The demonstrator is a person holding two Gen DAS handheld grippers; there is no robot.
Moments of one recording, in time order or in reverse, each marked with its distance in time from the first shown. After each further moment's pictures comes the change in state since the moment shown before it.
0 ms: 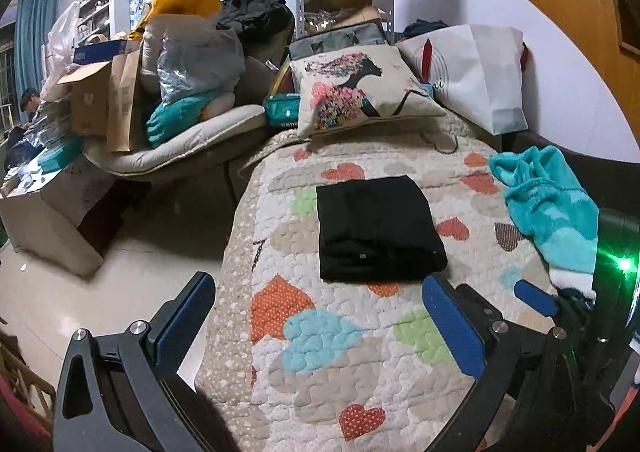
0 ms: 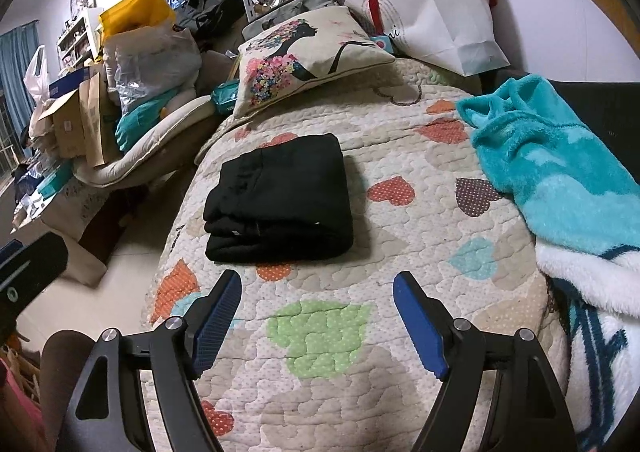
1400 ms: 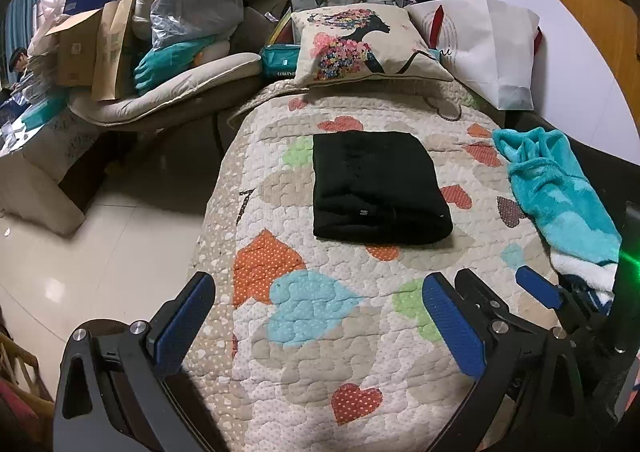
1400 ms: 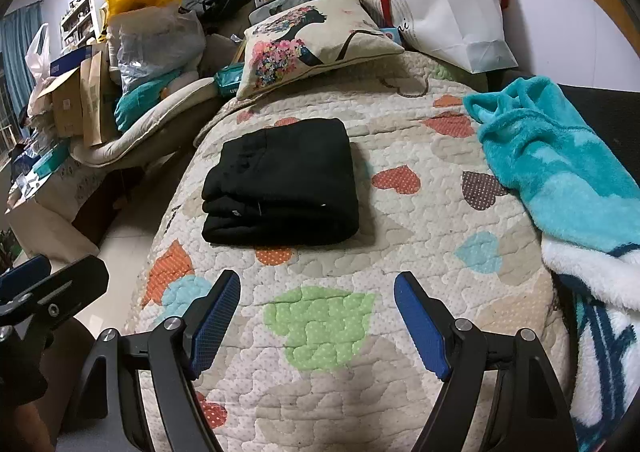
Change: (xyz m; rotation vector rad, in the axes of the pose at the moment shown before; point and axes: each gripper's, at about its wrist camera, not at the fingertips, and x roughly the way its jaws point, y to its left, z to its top) left arm 0.038 0.011 -0.018 -0.071 0.154 -0.049; right arm 0.010 0.012 -0.010 -0.049 0.036 -0.024
